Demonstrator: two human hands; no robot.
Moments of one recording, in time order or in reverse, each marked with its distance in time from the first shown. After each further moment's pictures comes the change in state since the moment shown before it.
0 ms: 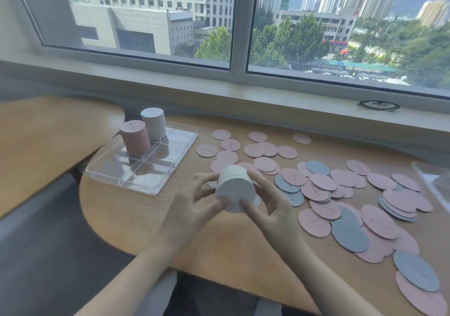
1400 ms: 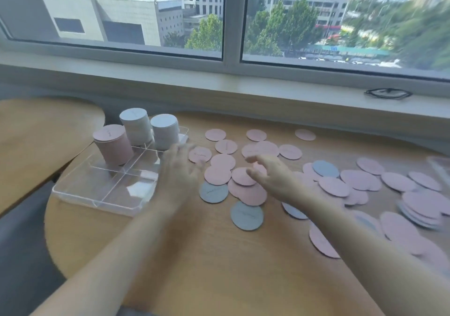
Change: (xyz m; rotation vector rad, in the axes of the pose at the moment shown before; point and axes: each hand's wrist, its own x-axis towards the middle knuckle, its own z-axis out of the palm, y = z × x) left_hand 0.127 -0.062 -0.017 0.623 0.192 0.029; right_hand 0.134 0.071 -0.027 -0.592 -0.273 0.173
